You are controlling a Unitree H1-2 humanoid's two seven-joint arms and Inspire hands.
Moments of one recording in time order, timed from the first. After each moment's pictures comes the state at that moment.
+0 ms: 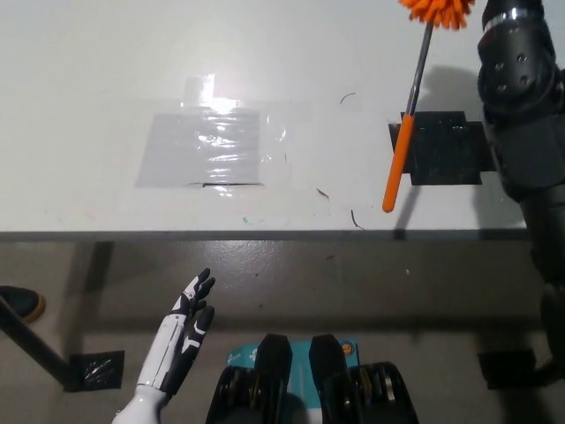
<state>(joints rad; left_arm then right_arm) -0.01 0.10 -0.10 0.06 0.22 -0.20 0.01 -1.13 -0.20 0.03 0.78 -0.43 -0.12 -0.26</state>
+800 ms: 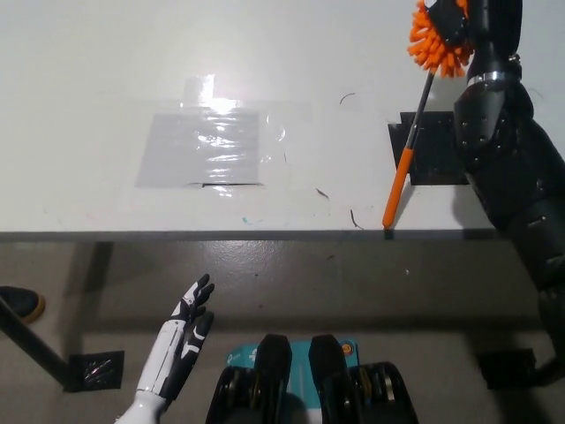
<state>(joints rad) 0.00 0.10 -0.10 0.06 0.22 -0.20 0.01 -1.14 -0.20 0.21 1.08 -0.55 -0.26 -0.66</state>
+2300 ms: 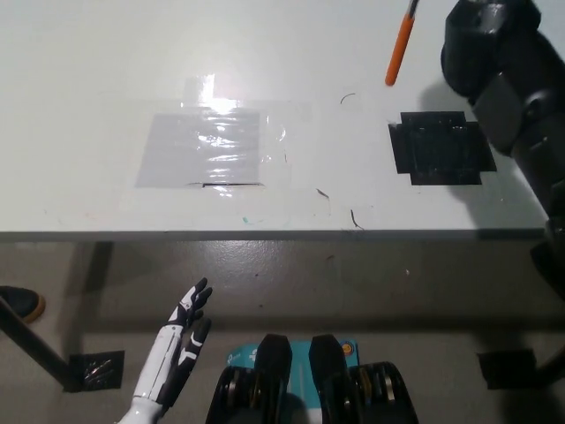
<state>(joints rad) 0.02 0.10 -0.10 0.04 0.22 -0.21 0.01 -1.36 -0.22 0.42 1.22 -0.79 -0.44 -1.23</state>
